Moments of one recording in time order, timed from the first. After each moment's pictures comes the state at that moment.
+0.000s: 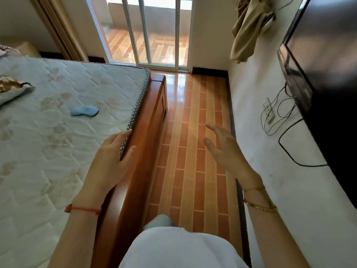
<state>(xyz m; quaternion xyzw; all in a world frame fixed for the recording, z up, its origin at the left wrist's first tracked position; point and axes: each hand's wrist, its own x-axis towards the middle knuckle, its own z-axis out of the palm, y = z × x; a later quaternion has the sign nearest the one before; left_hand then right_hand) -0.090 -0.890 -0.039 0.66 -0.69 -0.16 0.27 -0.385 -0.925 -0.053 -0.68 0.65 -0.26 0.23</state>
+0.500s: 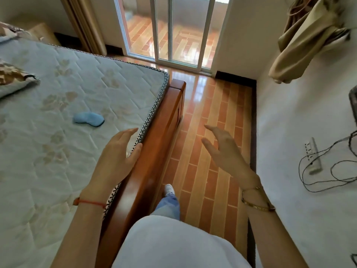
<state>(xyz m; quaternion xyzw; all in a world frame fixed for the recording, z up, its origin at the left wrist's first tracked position) -0.046 -1.145 -0.081 0.69 -0.65 -0.17 0.27 -0.327 -1.218 -0.101 -0.74 0.59 -0.21 0.24</state>
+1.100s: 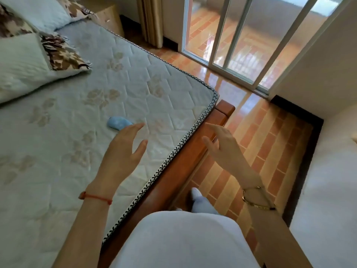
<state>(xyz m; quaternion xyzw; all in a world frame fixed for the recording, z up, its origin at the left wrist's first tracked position) 0.066 -1.336 -0.079 0.80 -0.51 -0.15 0.29 -0.165 -1.492 -0.094 -0.84 0.42 -0.17 0.31</state>
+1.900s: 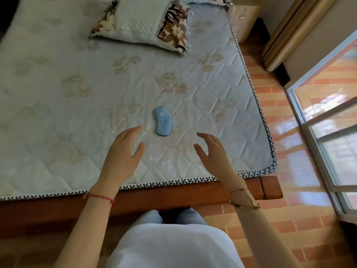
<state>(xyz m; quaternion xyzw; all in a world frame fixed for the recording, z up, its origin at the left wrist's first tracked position) 0.082 -1.426 -0.126 0.94 -0.13 -0.06 0.32 0.031 -1.692 -0.149 -0.94 0.08 0.02 0.34</state>
